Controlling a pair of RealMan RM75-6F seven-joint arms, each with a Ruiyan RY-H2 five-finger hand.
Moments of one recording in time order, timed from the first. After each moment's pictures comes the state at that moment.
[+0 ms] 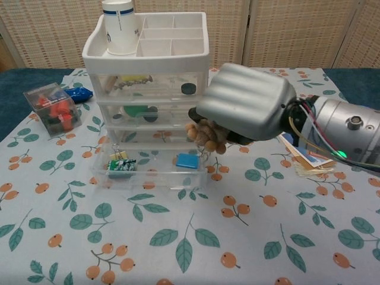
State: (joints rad) left arm -0.02 -1.07 -0.03 -1.64 1.55 1.57 0.01; right arm 0.87 -1.54 -0.06 -1.59 -1.43 1.16 -0.99
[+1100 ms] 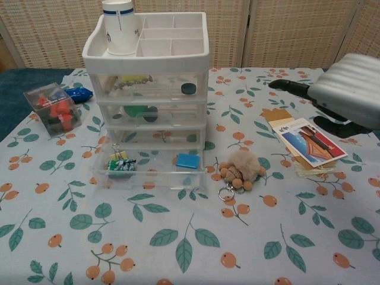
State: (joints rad) left arm -0.06 -1.08 -0.04 -1.67 1.56 1.54 0.06; right arm 0.58 -1.34 -0.06 -1.68 -1.39 1.32 -0.88
